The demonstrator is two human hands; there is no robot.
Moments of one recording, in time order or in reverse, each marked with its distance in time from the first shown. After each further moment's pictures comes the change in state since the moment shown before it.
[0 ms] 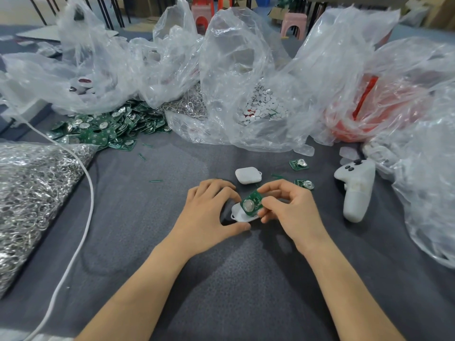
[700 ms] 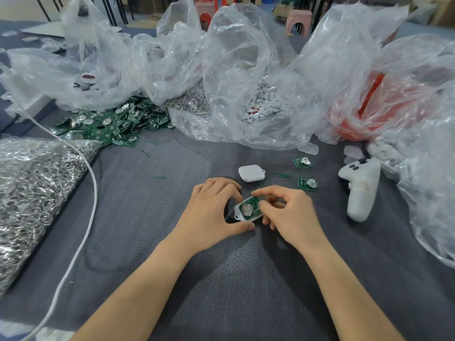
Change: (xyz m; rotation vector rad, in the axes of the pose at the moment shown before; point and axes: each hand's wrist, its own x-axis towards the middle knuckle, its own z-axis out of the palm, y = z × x) left_hand 0.003 0.005 -0.003 -0.061 -0.029 -0.009; right_hand -0.007 -0.002 0.002 -0.368 -0.067 -0.047
